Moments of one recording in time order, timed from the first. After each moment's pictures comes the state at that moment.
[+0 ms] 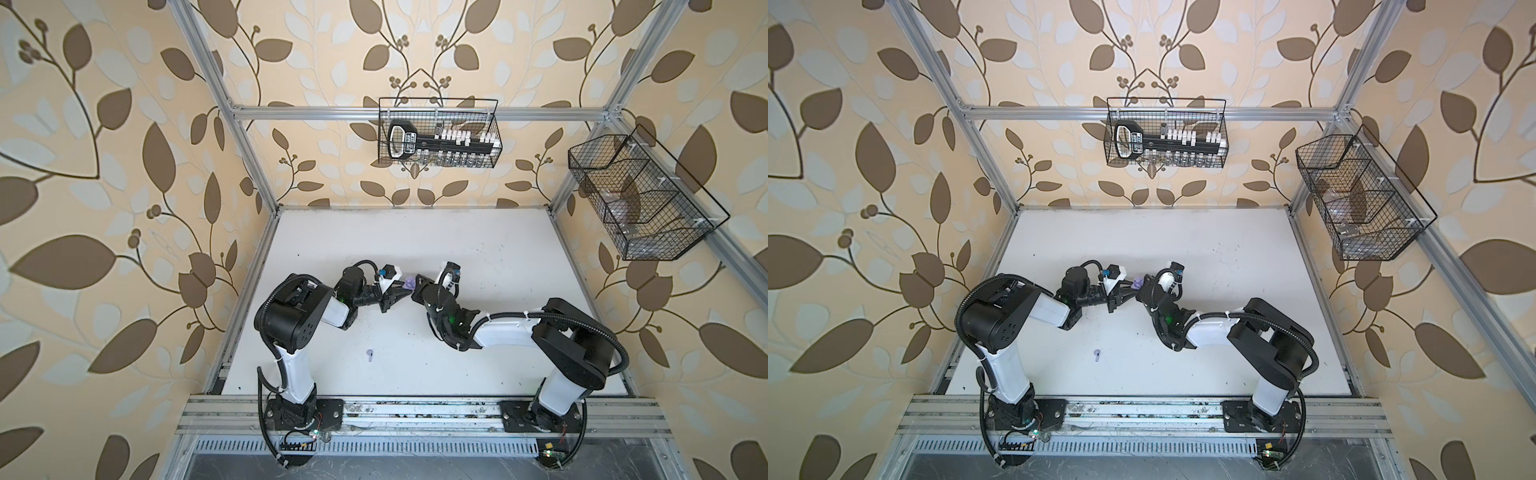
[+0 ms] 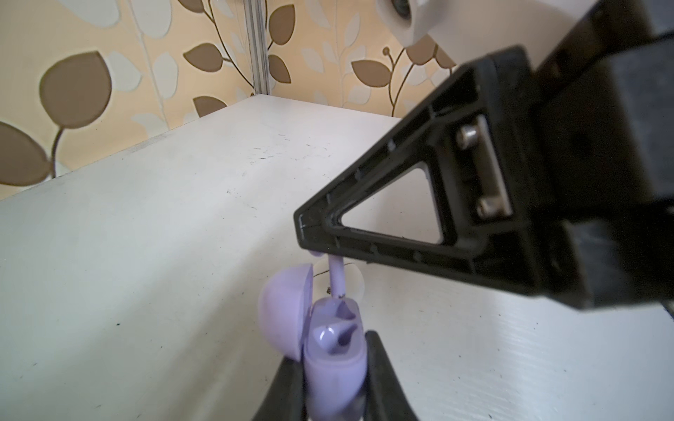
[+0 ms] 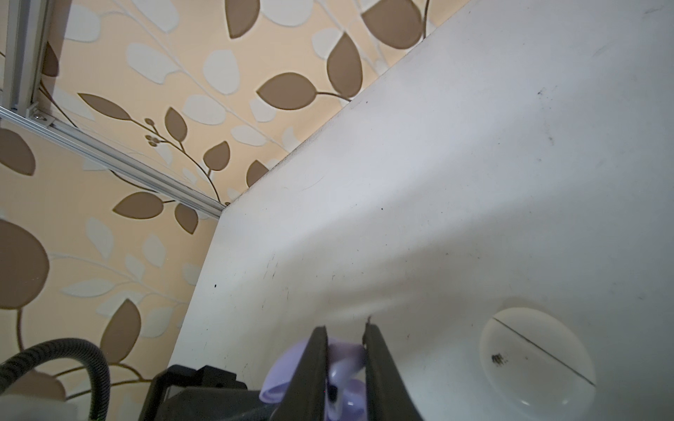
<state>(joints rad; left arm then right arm) -0.36 1.85 0.58 1.01 0.86 0.17 0.89 1.72 0.76 0.57 0.63 0.99</state>
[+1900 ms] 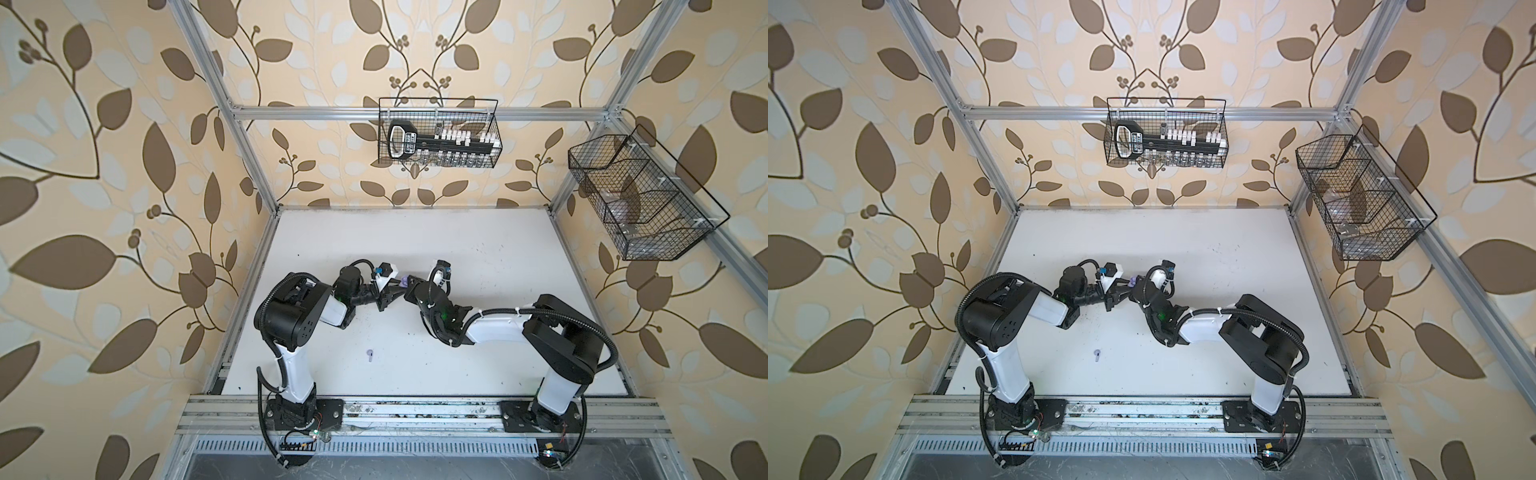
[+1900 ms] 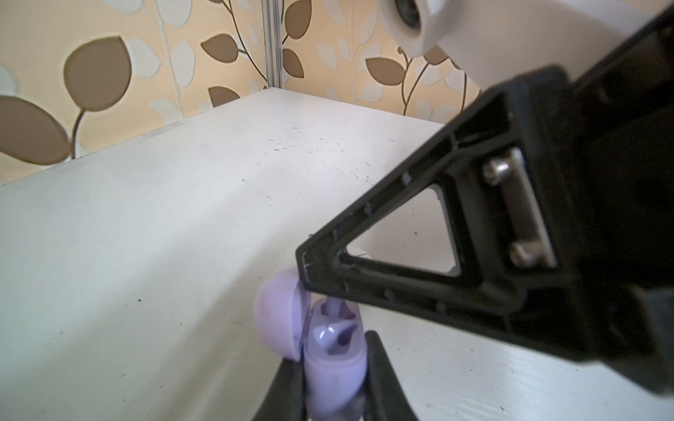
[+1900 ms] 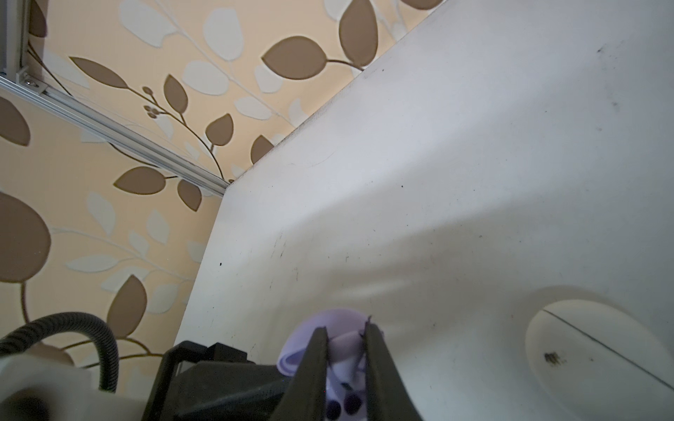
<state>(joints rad) -0.34 1.87 0.58 1.01 0.86 0.15 0.90 1.78 0.83 0.51 0.56 1.00</state>
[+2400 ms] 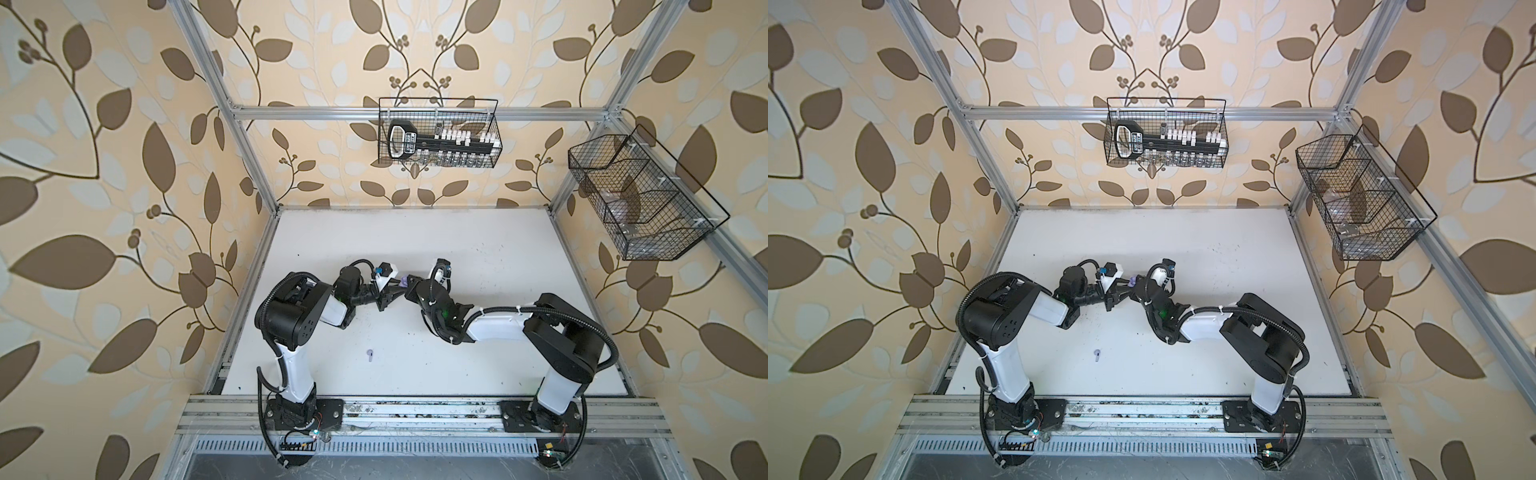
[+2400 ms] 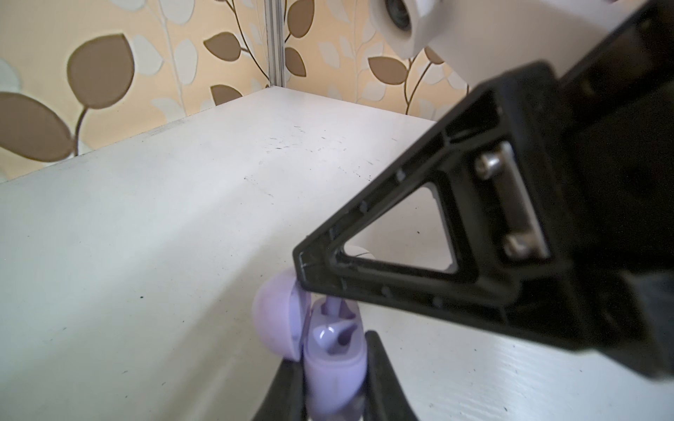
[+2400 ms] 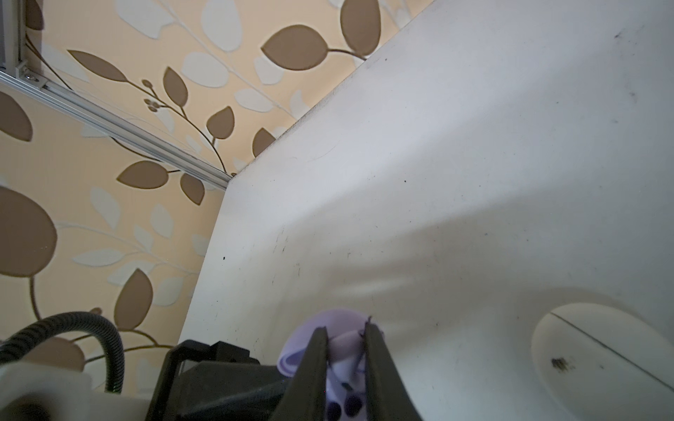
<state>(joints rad) -0.34 1.87 0.58 1.02 0.86 0.14 0.87 1.77 0.84 0.51 0.51 1.00</state>
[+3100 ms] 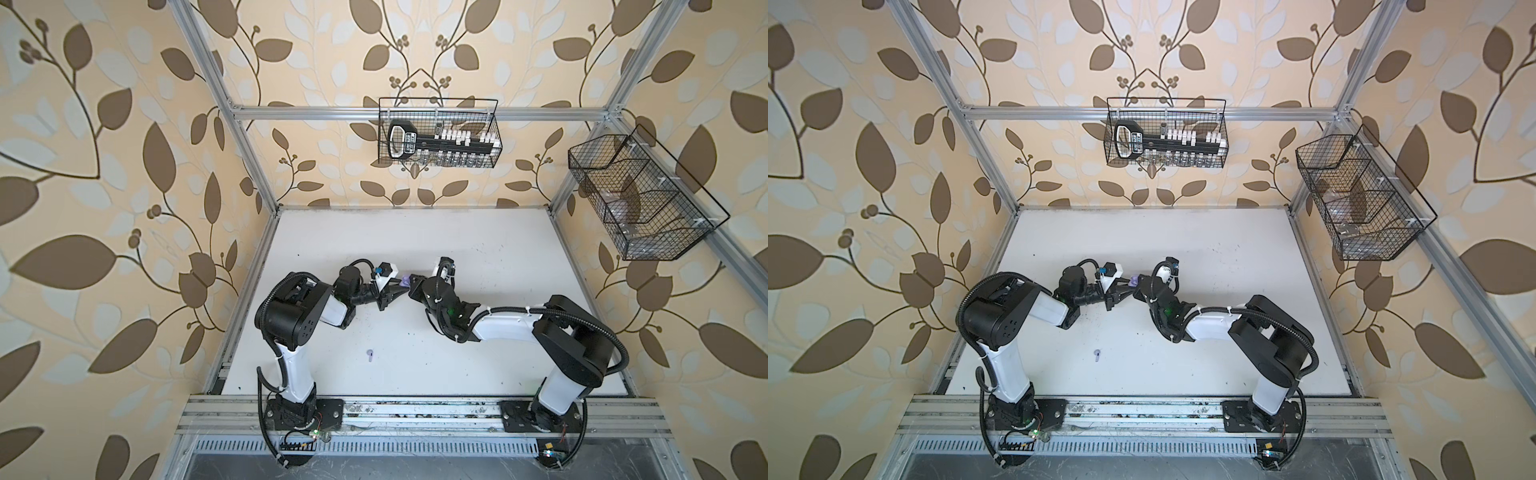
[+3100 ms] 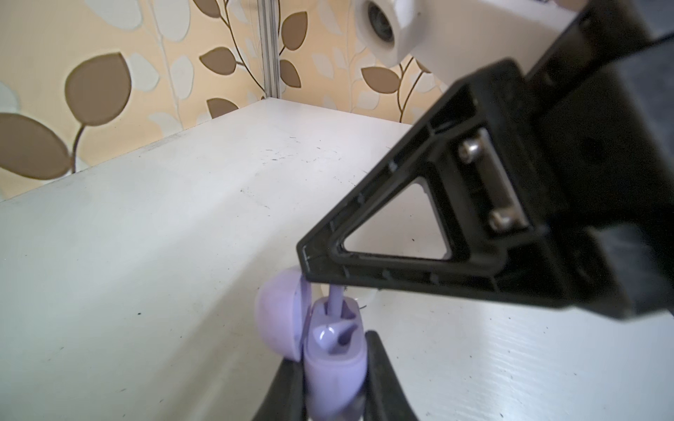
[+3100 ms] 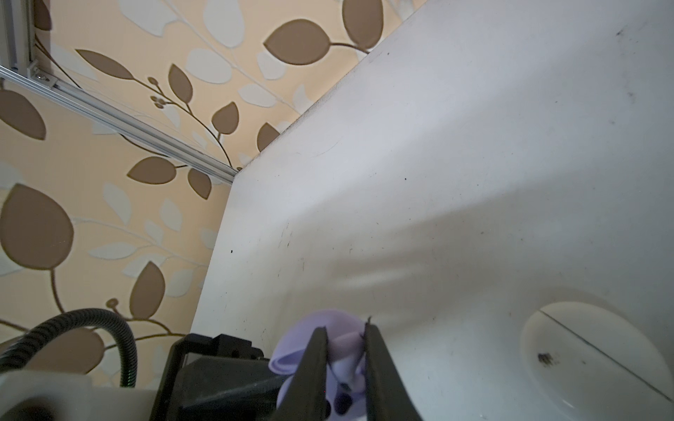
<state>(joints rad) -0.34 1.87 0.58 1.05 0.88 0.14 0.84 1.72 0.81 0.48 0.44 1.01</state>
